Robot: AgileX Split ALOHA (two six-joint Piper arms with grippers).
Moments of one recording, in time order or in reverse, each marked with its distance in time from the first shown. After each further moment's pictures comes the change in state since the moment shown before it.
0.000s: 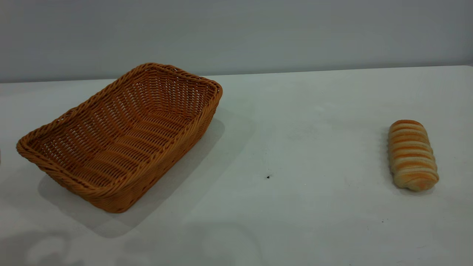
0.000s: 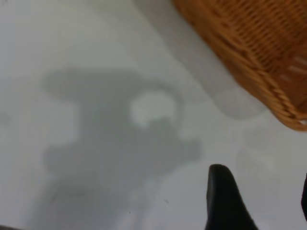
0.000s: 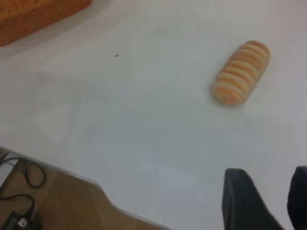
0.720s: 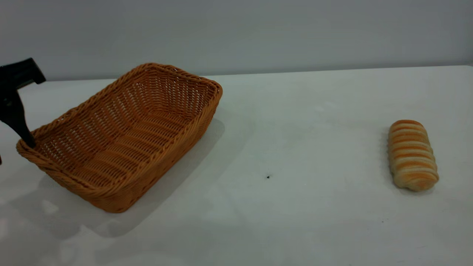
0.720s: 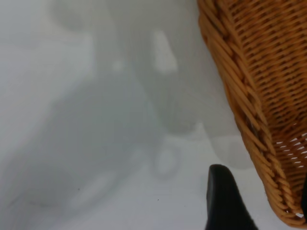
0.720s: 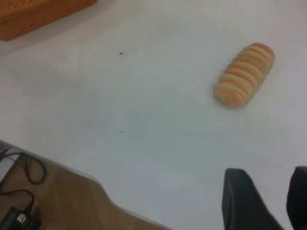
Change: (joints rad) left arm 0.083 0.344 -0.273 -0.076 0.074 -0.094; right arm 0.029 0.000 0.000 -0.014 0.001 0.003
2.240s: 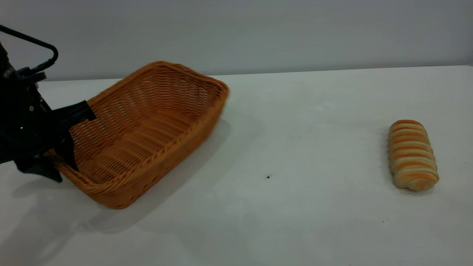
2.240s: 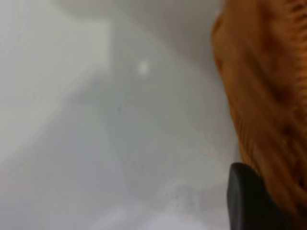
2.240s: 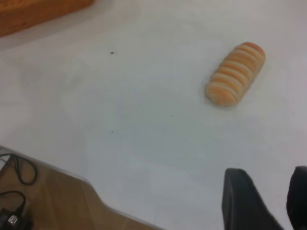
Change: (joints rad) left arm 0.004 0.353 -0.096 -0.056 -0.251 0.052; right arm 0.000 0.000 0.000 -0.031 0.000 0.009
